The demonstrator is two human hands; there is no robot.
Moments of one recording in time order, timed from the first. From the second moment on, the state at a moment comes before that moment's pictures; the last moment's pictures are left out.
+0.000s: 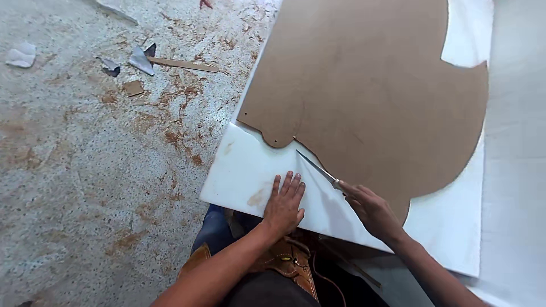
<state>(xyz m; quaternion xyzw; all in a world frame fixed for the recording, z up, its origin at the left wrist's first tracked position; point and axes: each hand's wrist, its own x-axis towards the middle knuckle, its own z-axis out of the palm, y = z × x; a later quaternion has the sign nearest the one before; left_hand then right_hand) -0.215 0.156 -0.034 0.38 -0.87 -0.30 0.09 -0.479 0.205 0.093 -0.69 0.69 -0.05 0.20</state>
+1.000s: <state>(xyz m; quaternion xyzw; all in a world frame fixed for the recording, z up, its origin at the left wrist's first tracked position) -0.227 0.166 -0.045 0.41 -0.88 -0.23 0.10 -0.487 0.182 0.066 -0.72 0.66 0.06 0.20</state>
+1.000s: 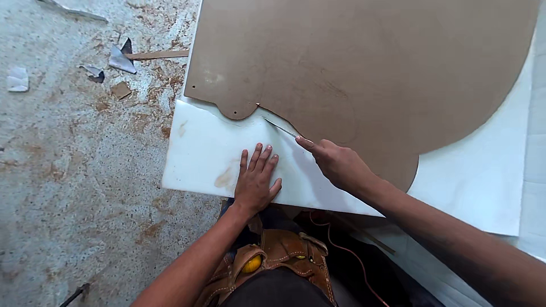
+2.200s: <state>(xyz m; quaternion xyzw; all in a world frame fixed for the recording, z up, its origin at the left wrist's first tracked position) -0.246 0.175 -0.050 0.43 -0.88 -0.16 0.12 -0.618 0.338 0.056 -0.69 0.67 0.03 0.28</state>
